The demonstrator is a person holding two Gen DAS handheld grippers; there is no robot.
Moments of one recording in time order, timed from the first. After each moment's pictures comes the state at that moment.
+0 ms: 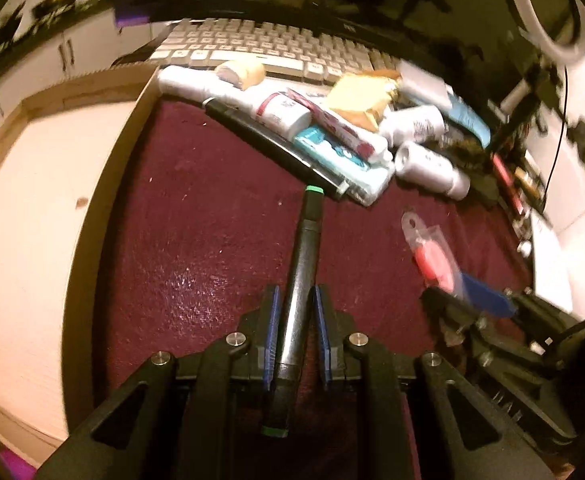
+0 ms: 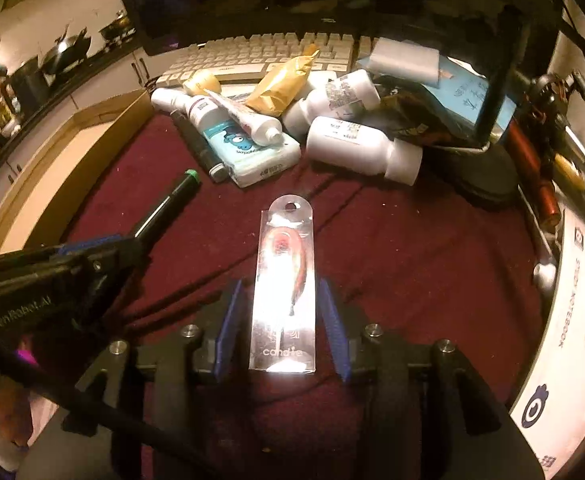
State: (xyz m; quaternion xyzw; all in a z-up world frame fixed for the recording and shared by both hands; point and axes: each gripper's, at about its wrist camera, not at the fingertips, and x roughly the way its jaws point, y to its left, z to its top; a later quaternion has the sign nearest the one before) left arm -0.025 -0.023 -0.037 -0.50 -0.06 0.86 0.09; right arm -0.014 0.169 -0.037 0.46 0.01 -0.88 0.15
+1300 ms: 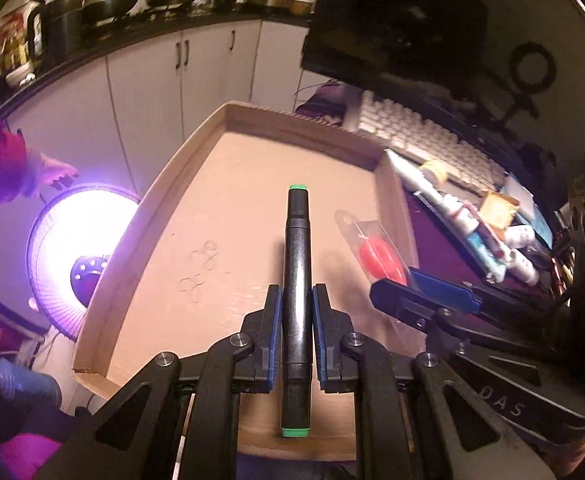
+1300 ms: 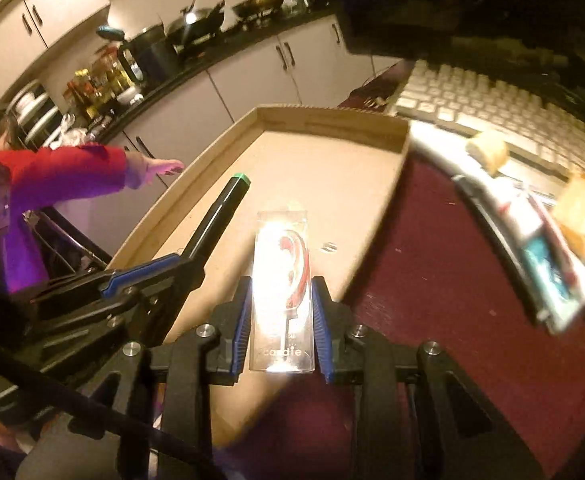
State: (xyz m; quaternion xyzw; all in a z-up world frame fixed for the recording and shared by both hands) left arm 0.013 -0.221 -0.005 -0.44 -0.14 0.88 -0.05; right arm -0.035 -0.055 -0.007 0.46 0.03 -0.81 0.37
